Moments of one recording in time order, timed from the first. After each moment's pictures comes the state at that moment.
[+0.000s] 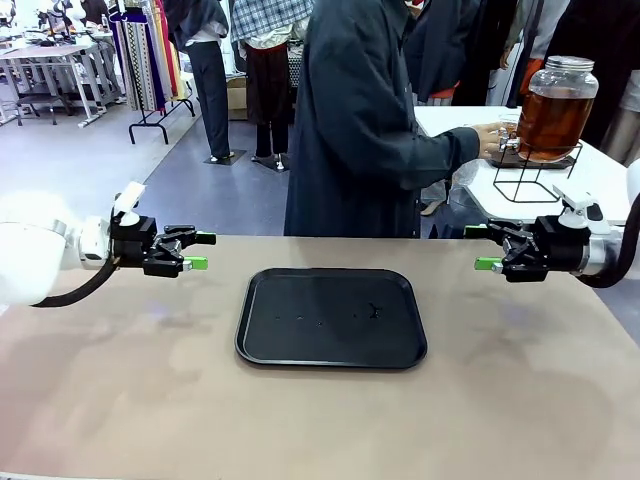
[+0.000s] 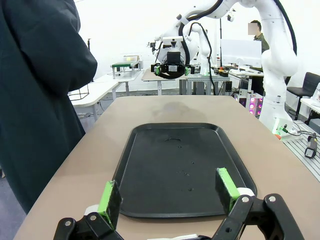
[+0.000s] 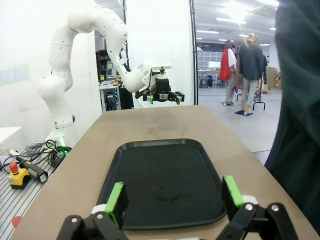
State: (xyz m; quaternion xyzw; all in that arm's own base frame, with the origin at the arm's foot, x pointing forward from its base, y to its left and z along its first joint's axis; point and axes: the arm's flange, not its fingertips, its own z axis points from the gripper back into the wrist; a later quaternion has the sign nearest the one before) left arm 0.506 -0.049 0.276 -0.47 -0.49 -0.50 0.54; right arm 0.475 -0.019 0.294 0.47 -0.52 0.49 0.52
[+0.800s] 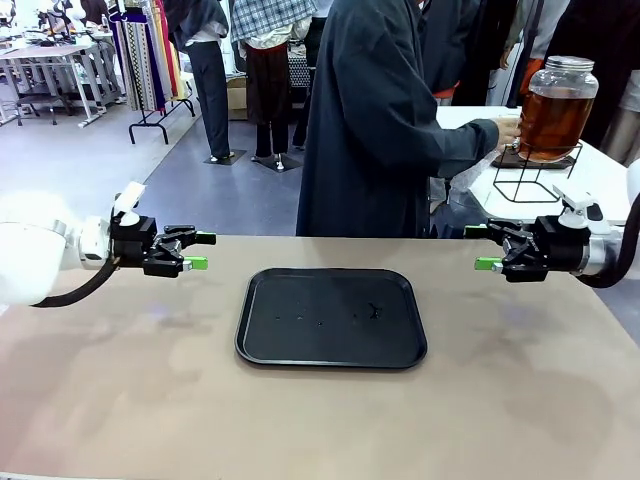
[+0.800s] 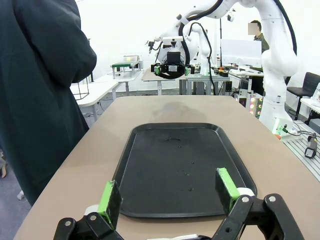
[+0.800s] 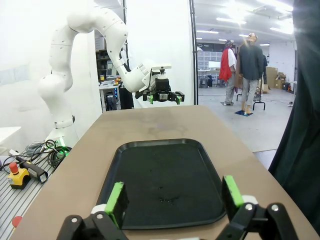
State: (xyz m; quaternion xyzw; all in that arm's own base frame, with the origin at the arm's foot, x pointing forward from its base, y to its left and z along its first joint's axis) left arm 0.506 -0.049 0.276 -0.47 -0.49 -0.50 0.54; right arm 0.475 -0.019 0.294 0.47 -0.52 0.49 0.52
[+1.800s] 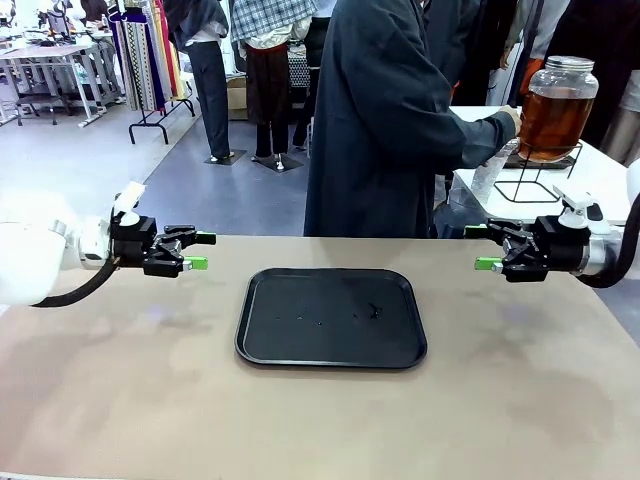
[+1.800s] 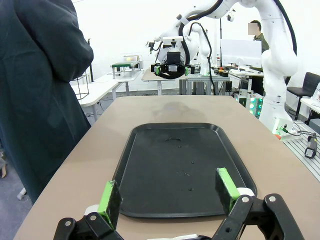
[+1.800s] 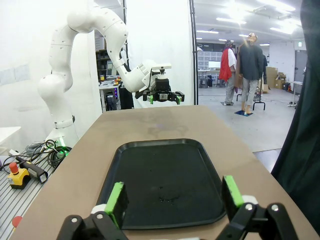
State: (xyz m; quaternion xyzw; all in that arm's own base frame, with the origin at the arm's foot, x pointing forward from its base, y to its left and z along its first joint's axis) left arm 0.506 -0.049 0.276 -0.47 -0.49 -0.50 0.54; right arm 0.475 -0.019 0.294 0.47 -0.52 0.49 0.52
